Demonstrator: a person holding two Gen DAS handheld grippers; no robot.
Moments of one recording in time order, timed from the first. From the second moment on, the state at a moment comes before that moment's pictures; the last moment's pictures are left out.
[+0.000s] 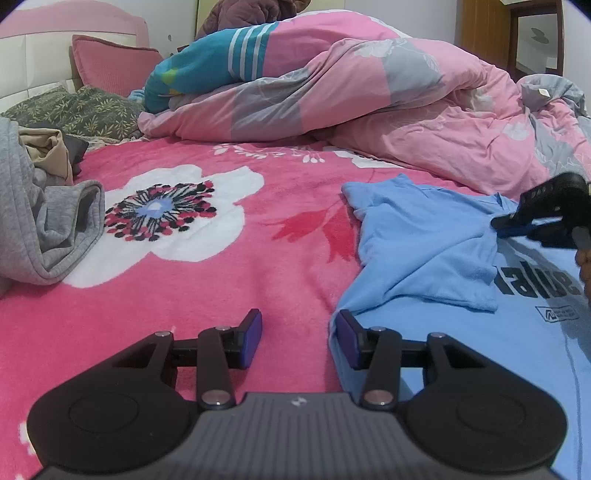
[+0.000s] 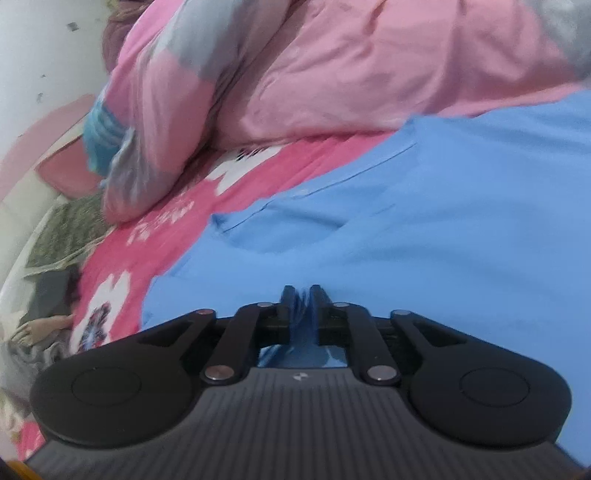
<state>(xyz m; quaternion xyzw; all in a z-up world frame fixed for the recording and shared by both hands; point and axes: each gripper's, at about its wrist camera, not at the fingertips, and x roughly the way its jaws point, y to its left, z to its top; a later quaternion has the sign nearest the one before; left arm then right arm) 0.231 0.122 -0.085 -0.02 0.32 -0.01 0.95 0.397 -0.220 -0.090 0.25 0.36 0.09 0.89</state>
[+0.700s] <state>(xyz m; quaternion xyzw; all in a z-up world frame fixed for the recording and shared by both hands) 0.219 0.094 -0.084 0.06 0.29 -0.05 0.96 0.495 -0.057 -0.061 0.06 0.45 0.29 0.84</state>
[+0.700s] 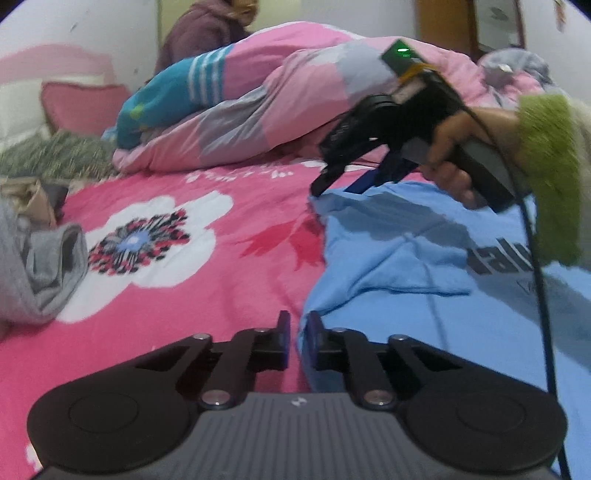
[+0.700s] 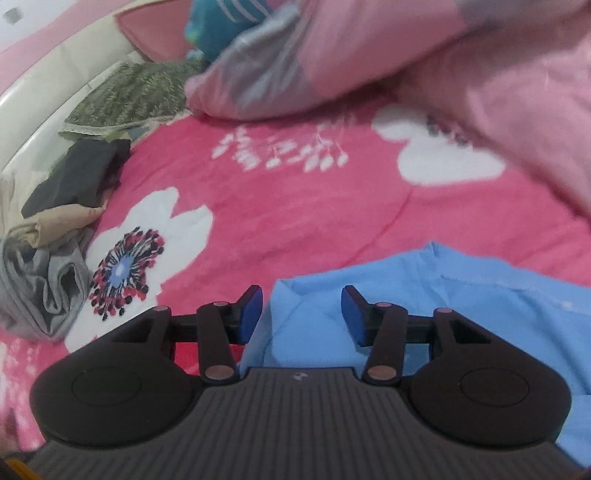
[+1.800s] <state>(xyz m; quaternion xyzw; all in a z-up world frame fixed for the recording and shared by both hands) 0.221 0.095 -0.090 0.06 0.30 -0.06 0.95 0.521 -0.088 -0.057 0.20 0.35 0.28 0.87</state>
